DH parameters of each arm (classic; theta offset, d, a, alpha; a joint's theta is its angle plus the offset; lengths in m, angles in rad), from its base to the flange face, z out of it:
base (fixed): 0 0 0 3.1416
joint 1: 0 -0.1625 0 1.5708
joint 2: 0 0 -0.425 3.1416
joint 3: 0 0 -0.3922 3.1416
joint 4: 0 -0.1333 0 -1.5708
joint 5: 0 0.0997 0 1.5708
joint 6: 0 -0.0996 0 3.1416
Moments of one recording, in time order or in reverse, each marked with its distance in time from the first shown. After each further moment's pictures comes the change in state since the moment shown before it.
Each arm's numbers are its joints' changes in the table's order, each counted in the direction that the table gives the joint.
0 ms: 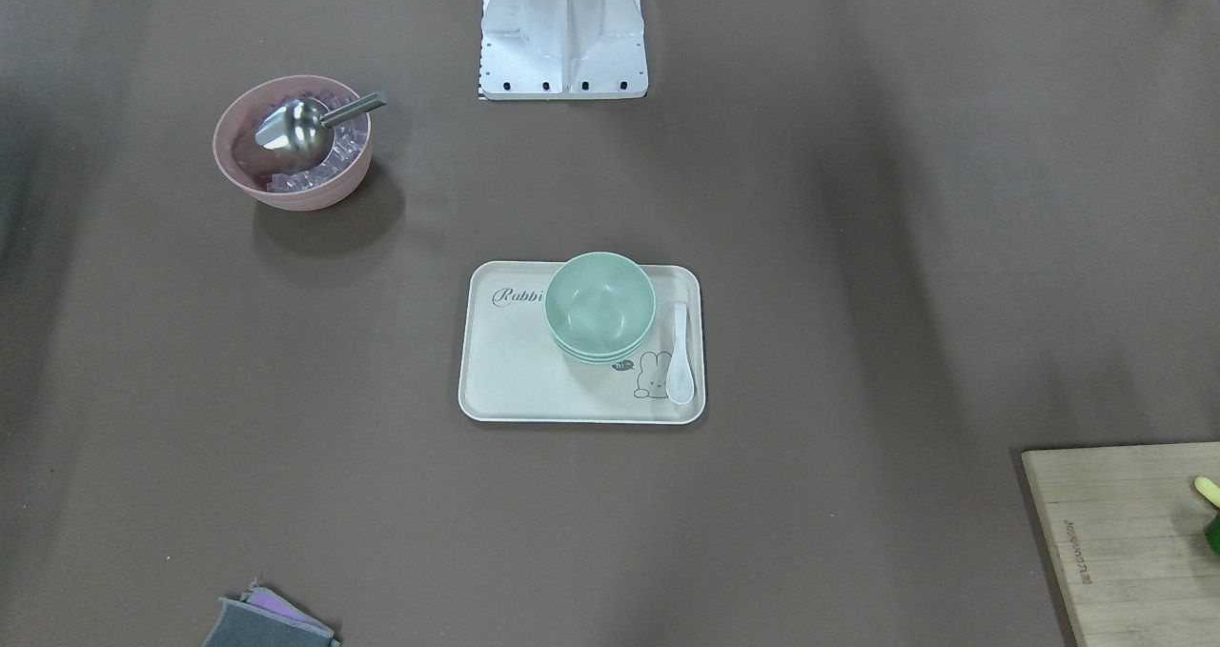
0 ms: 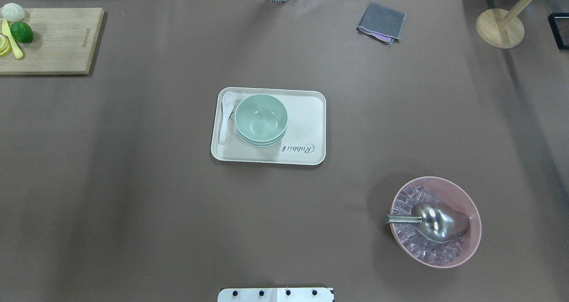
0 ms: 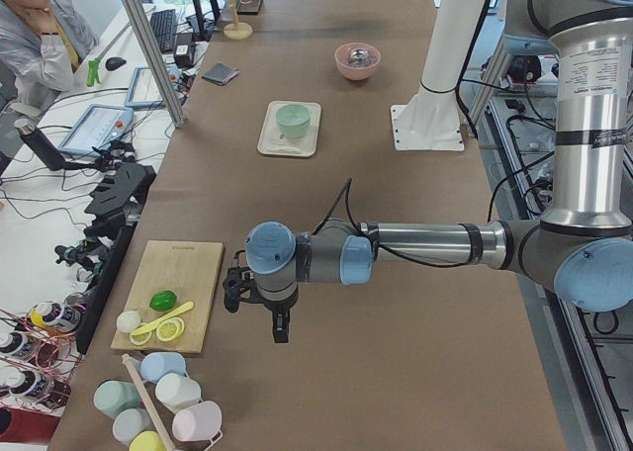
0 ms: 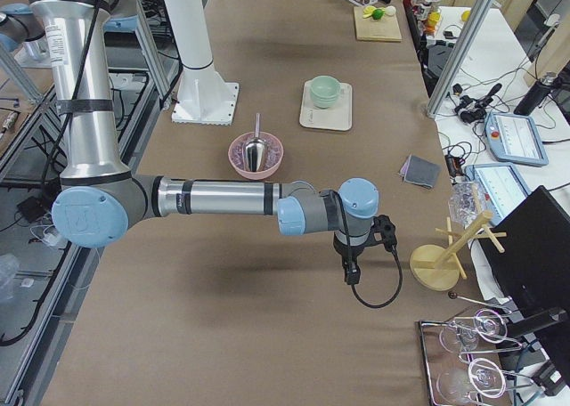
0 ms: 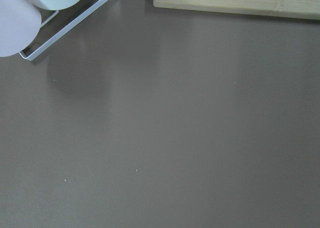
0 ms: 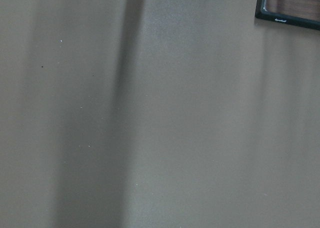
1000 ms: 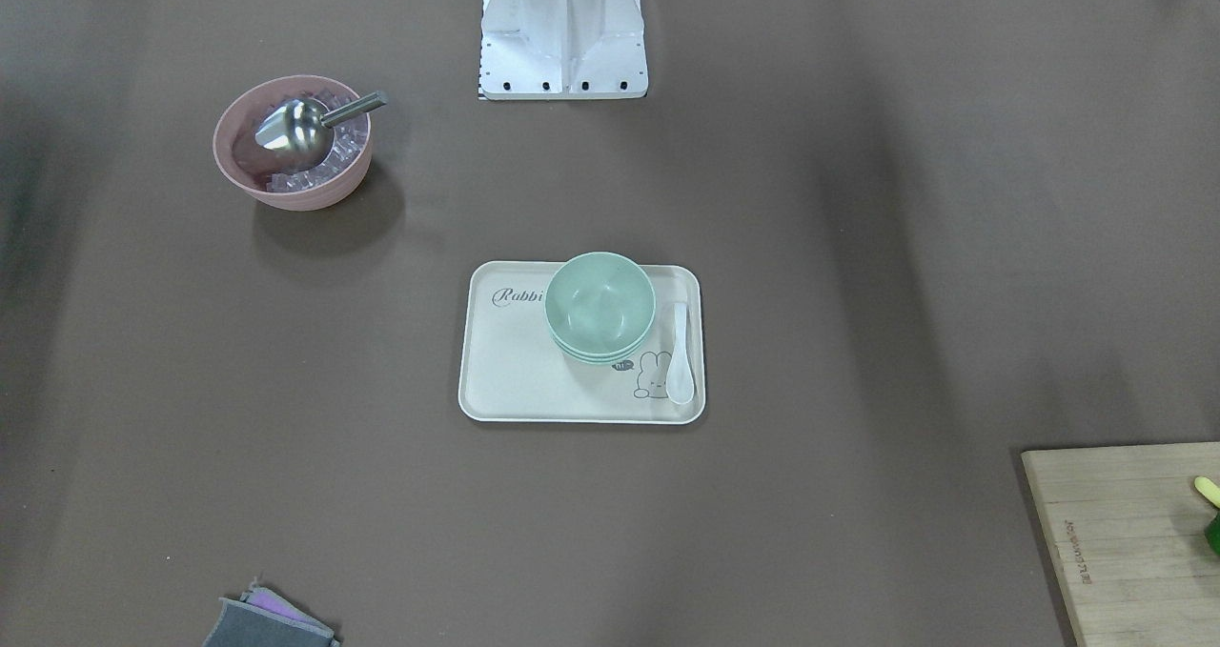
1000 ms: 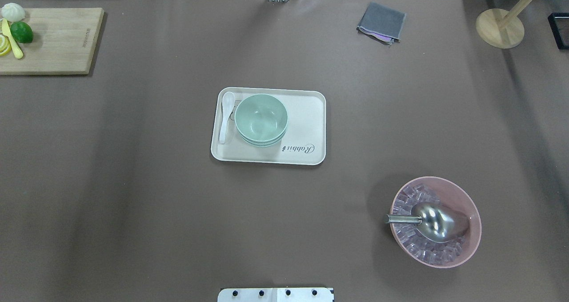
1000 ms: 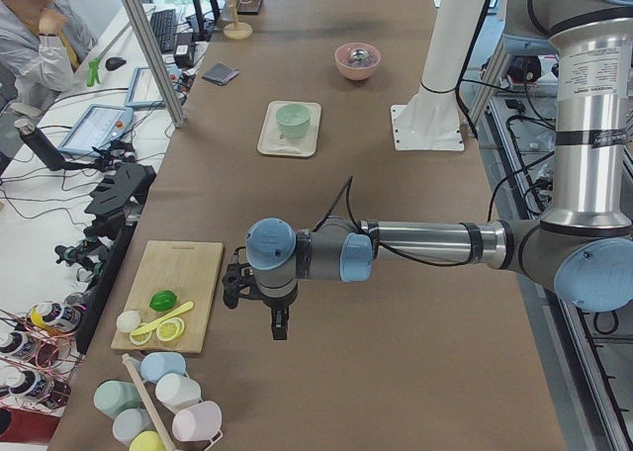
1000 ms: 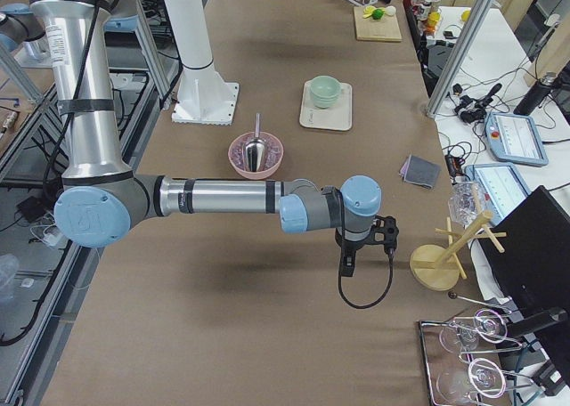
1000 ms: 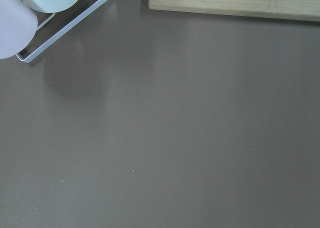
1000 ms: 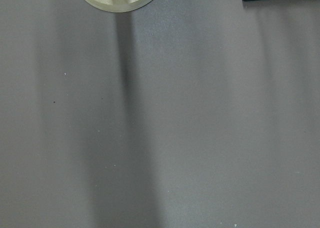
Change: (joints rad) left arm 0.000 0.003 -0.012 0.002 -0.001 -0.001; right arm -0.001 -0.011 0.003 -0.002 0.067 -0.246
